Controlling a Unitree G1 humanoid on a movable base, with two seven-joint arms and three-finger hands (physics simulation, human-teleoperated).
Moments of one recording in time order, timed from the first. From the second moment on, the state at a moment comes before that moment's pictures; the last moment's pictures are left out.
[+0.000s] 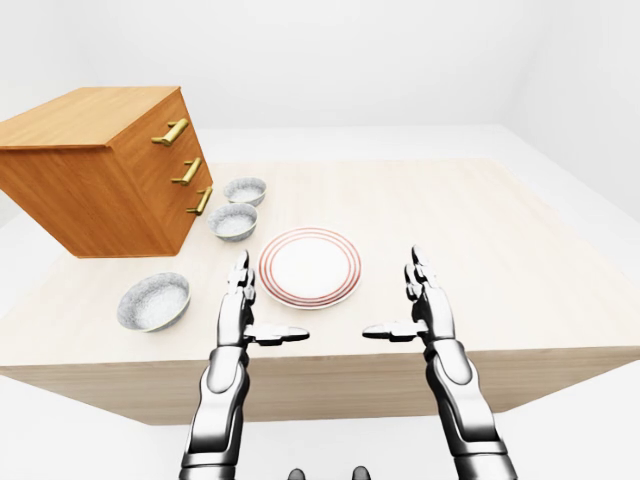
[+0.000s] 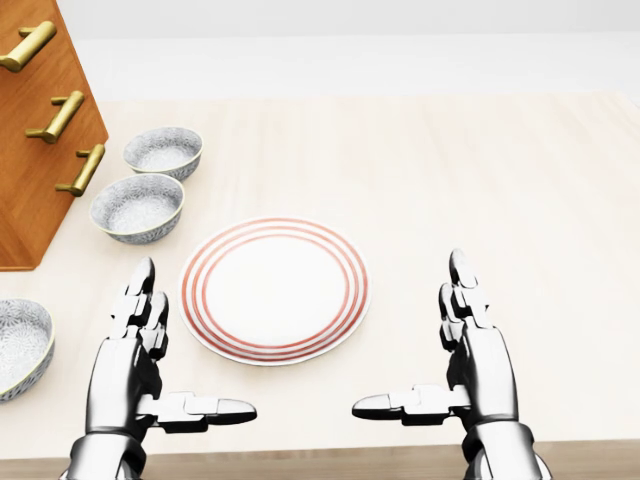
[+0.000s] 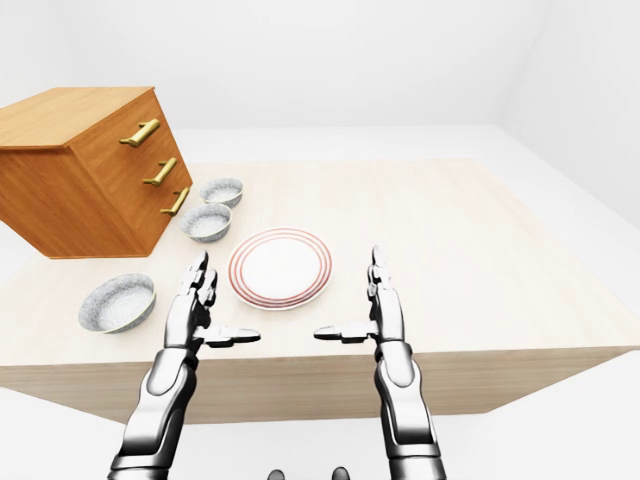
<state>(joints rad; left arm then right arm) 0.00 0.01 0.02 0.00 -0.01 0.00 -0.02 0.00 -0.01 -0.02 0.00 0.01 0.00 0.02</state>
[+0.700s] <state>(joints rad) 0.00 0.03 0.08 -0.03 -0.06 0.07 0.01 0.00 -0.02 -0.03 0.02 0.01 -0.02 0.04</state>
